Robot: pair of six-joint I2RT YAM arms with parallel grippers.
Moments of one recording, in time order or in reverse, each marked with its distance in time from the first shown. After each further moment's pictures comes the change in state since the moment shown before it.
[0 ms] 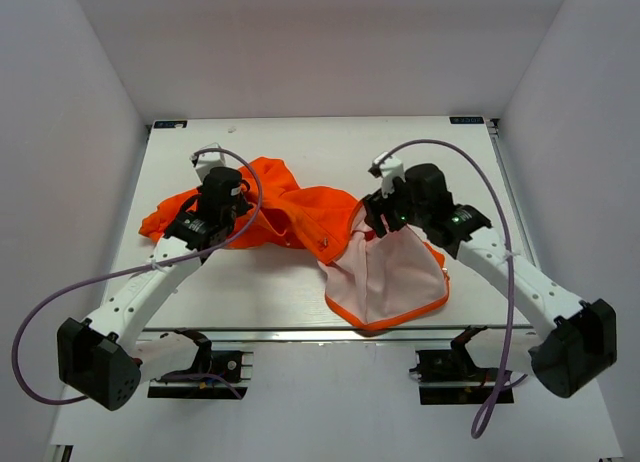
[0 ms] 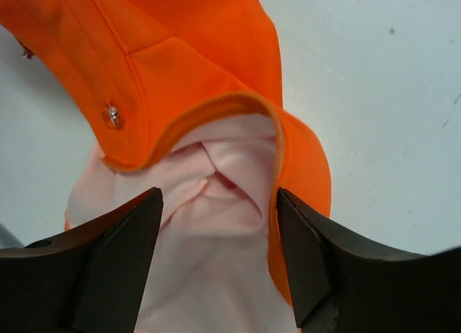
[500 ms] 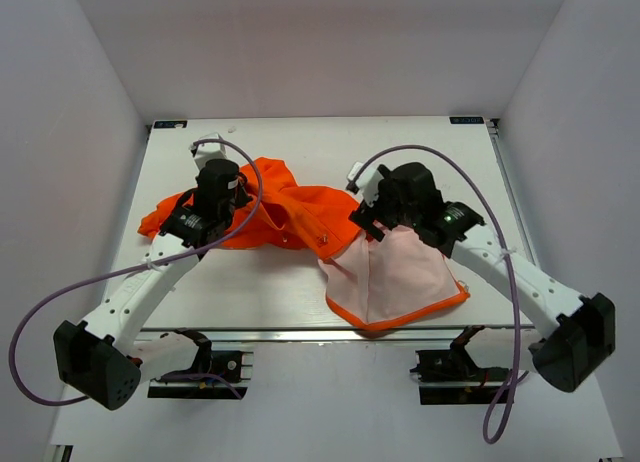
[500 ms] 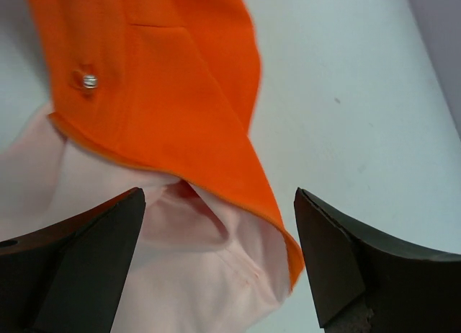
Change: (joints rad) left arm 0.000 0.003 0.079 -0.006 0.012 0.062; right arm 0.117 0.037 0.090 -0.034 0.170 -0.384
